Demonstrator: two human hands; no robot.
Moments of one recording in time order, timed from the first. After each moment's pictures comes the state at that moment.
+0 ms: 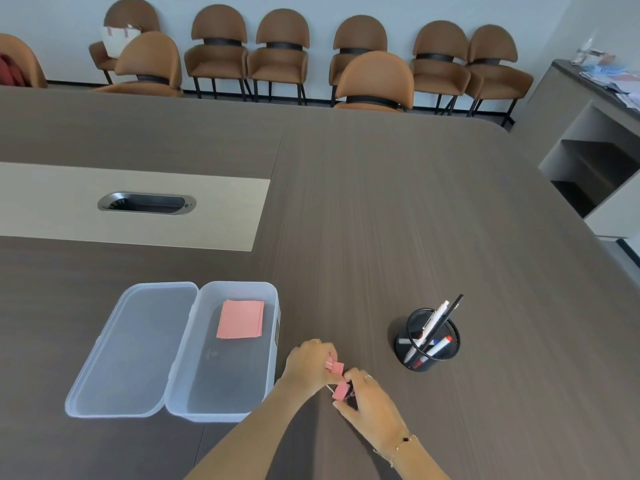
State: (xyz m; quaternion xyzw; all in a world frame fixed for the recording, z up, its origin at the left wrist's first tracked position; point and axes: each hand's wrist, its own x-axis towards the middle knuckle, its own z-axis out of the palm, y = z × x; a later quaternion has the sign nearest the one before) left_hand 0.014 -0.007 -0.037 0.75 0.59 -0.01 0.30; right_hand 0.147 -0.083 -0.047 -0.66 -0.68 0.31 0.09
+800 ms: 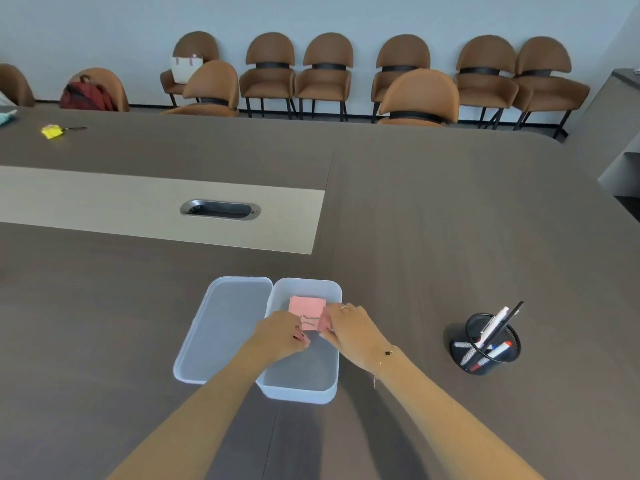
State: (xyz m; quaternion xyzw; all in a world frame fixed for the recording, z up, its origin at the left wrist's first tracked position) left_hand -0.148 -0.004 0.049 0.70 0.67 -0.05 0.25; right_hand 0.021 -0.007 0.051 -0.52 -0.83 0.17 0.10
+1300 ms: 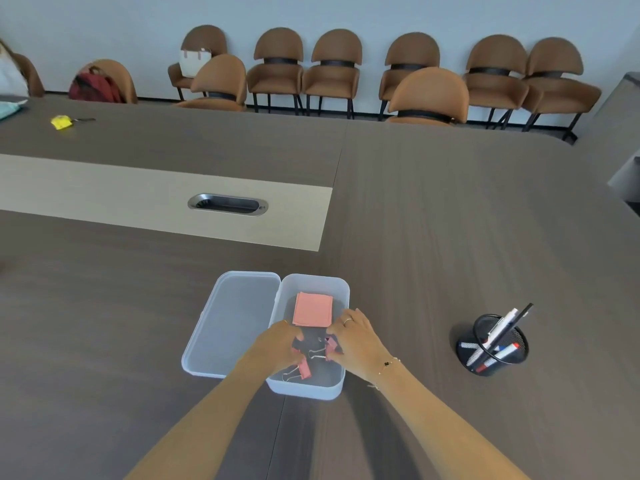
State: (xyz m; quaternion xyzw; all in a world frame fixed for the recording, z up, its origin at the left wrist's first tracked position) left_hand -0.169 -0.023 0.019 0.68 0.67 -0.02 0.30; right_hand 0.013 -0.018 0.026 -0.53 -0.84 0.16 -0.02
